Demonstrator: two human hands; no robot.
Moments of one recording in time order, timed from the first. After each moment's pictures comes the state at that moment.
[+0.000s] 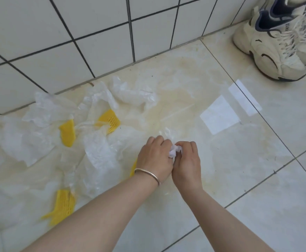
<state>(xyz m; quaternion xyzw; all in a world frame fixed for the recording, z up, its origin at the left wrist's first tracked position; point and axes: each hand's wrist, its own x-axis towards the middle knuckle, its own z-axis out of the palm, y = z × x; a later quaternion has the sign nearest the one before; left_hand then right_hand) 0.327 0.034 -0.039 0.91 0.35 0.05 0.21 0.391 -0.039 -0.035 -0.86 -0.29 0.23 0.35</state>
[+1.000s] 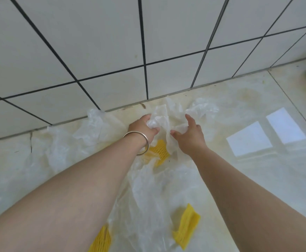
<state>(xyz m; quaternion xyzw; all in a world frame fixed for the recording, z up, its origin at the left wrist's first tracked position) 0.271 0.253 -0.052 0.65 0.63 -0.04 0.42 0.392 0.179 -0.054 -0.83 -0.27 0.42 0.24</state>
